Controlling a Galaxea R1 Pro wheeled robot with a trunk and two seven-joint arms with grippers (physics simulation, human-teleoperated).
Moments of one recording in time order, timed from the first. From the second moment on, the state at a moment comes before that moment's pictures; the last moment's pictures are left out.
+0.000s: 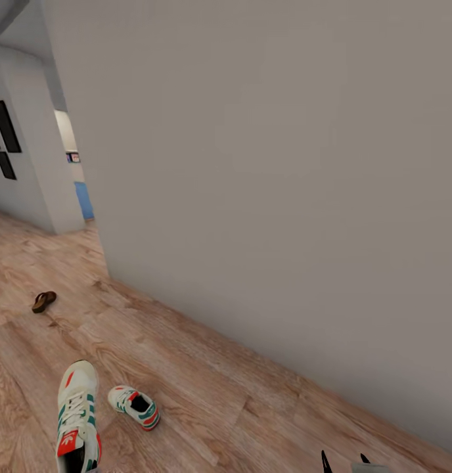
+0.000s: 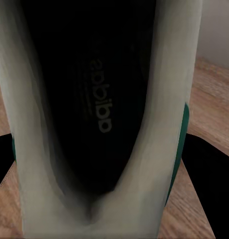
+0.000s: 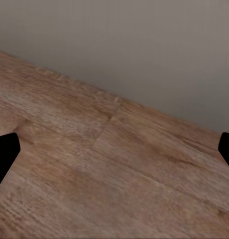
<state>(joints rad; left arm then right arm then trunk) -0.13 0.09 0.16 -0.37 0.15 -0.75 0.04 -0.11 -0.07 -0.11 -0.49 0.03 -0.60 0.00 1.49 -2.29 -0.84</state>
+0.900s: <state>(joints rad) -0.13 0.09 0.16 -0.37 0.15 -0.75 0.04 -0.11 -0.07 -0.11 -0.49 0.03 -0.60 0.00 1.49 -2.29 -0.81</state>
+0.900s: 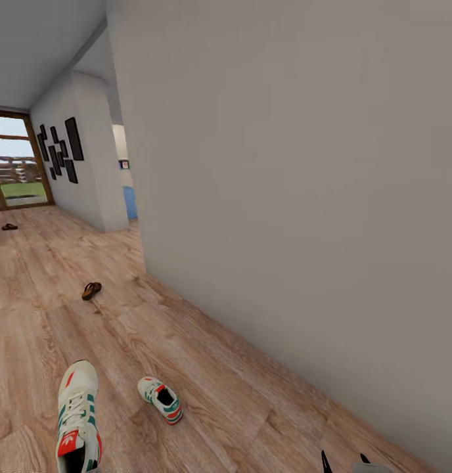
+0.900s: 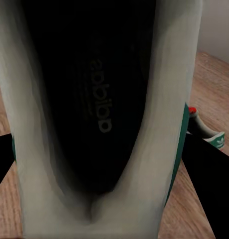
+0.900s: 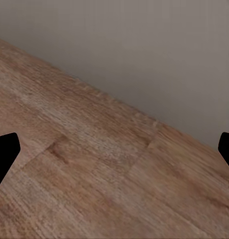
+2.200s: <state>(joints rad) -0.13 0.09 0.16 -0.37 0.15 -0.75 0.05 -0.11 -0.06 -0.11 -0.50 0.03 -0.60 0.00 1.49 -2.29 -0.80</state>
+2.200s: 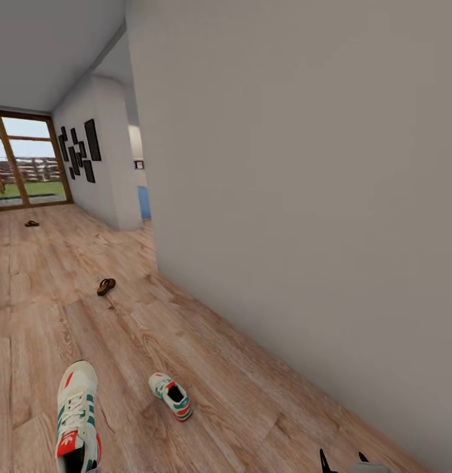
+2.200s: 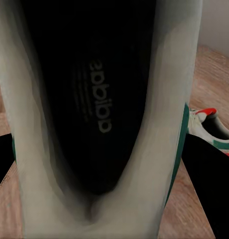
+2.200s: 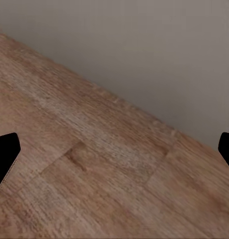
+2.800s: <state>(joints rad) -0.13 0.09 0.16 -0.37 0.15 -0.75 0.04 -0.11 -0.06 -0.11 -0.49 0.03 -0.60 0.00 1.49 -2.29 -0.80</state>
